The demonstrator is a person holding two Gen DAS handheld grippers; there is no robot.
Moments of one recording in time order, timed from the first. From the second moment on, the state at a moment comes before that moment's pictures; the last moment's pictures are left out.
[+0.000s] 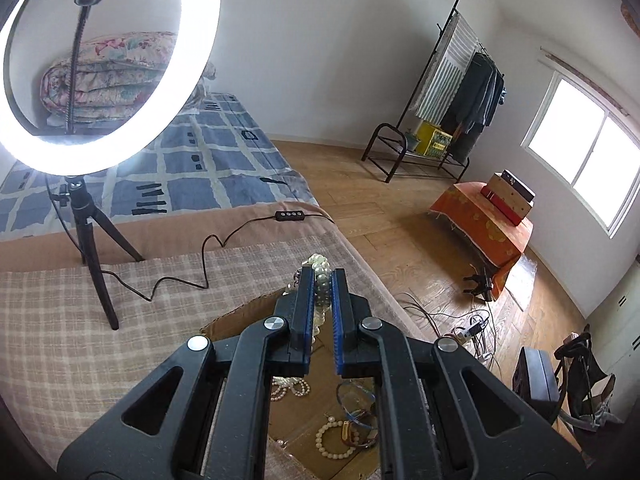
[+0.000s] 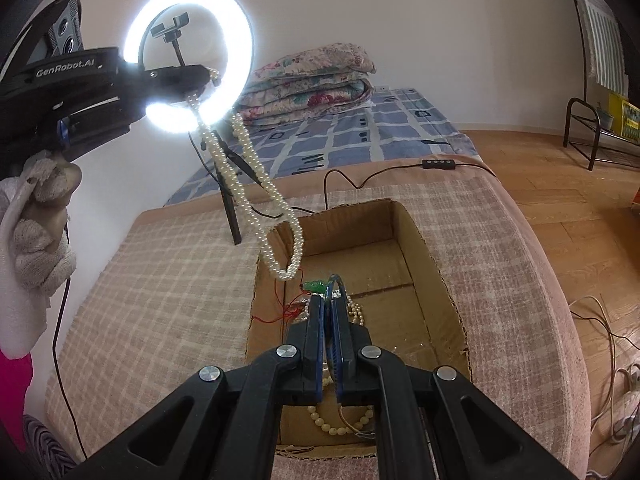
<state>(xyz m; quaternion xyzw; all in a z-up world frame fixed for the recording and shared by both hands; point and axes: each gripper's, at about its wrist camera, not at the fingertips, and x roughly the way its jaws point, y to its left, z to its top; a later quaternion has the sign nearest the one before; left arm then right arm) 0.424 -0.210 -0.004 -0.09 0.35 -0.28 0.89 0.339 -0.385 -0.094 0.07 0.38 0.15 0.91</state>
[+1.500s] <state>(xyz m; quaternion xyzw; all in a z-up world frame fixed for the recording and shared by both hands) 0.402 -0.216 -0.007 -0.04 0.35 -0.24 0.91 0.311 -0.354 -0.069 -0.01 0.35 0.09 0.93</state>
